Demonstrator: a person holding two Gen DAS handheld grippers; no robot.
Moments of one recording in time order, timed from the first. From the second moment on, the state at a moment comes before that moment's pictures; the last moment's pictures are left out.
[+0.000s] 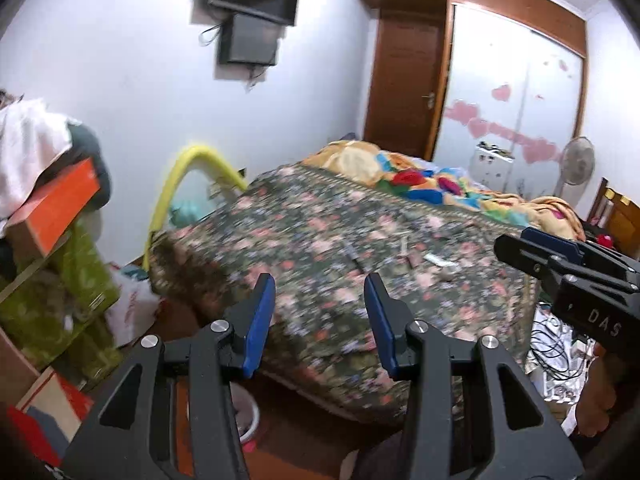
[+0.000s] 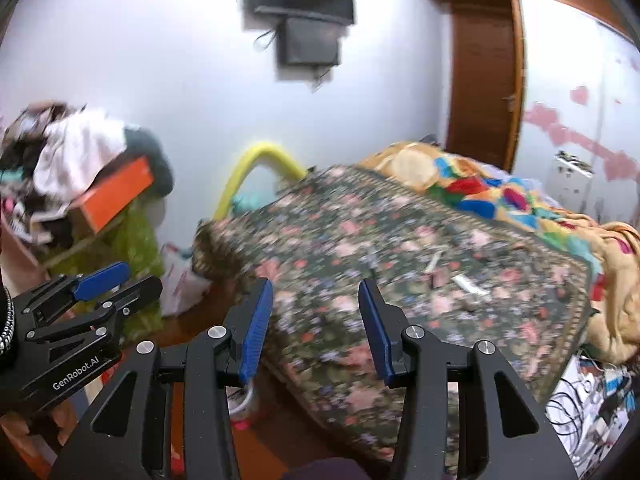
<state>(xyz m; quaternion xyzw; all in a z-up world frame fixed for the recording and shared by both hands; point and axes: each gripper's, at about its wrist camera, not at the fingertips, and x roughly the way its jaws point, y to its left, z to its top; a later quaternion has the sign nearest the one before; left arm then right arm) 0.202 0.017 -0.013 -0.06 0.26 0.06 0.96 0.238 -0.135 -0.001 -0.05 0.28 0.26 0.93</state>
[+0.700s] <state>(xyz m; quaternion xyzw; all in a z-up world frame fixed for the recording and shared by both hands) 0.335 -0.118 -0.033 -0.05 0.29 -0.05 0.95 0.311 -0.292 -0.009 -0.02 0.27 0.10 0.96</state>
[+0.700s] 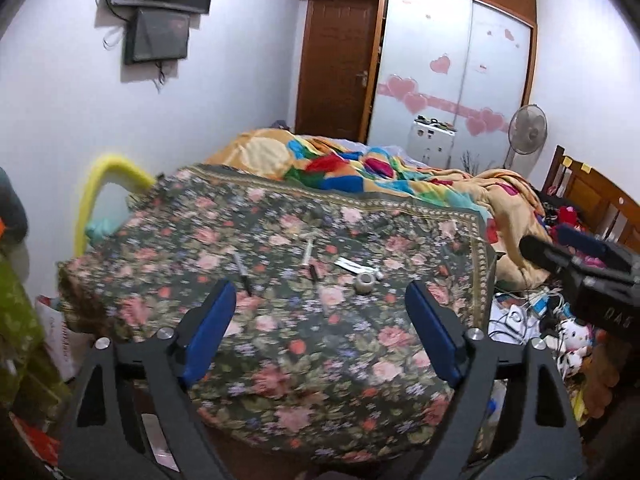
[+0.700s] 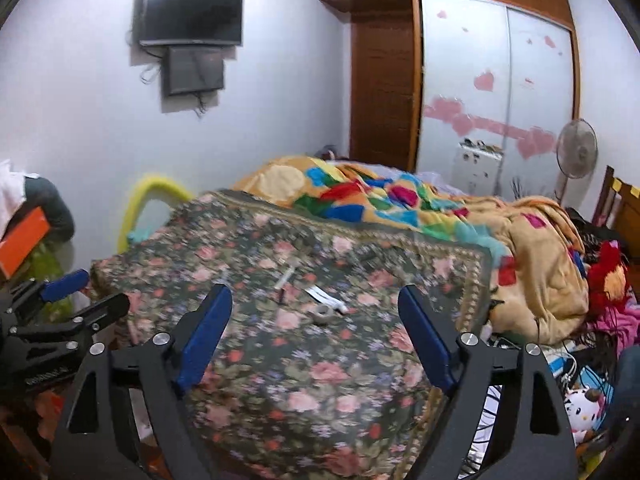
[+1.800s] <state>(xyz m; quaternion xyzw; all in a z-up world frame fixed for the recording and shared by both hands) 0.544 -0.131 -0.234 -0.04 0.44 -0.05 0.89 0.544 -0.281 -0.231 0.02 0.48 0.14 0.87</state>
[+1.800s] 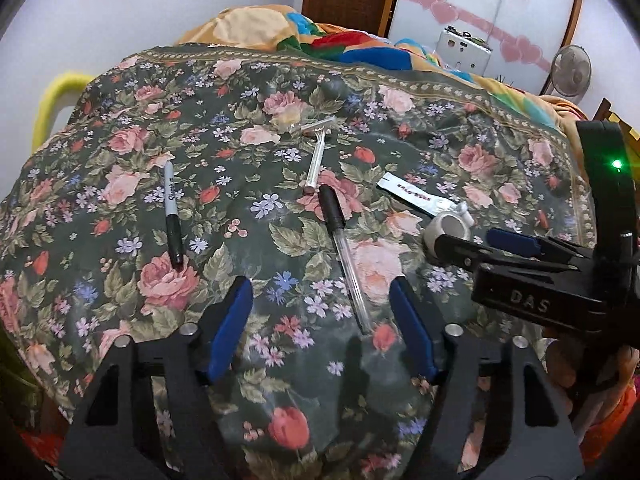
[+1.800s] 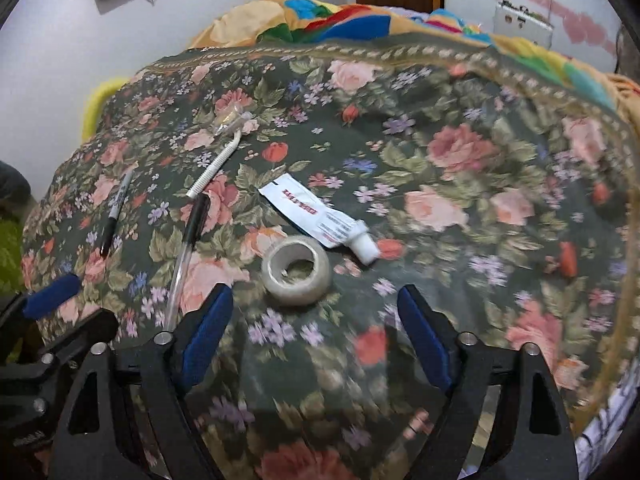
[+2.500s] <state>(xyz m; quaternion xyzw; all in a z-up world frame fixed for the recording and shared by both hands) 0.587 -0.165 -0.270 -0.03 0.47 -0.04 0.88 0.528 -0.287 -0.215 0.01 0.47 0.12 0.88</state>
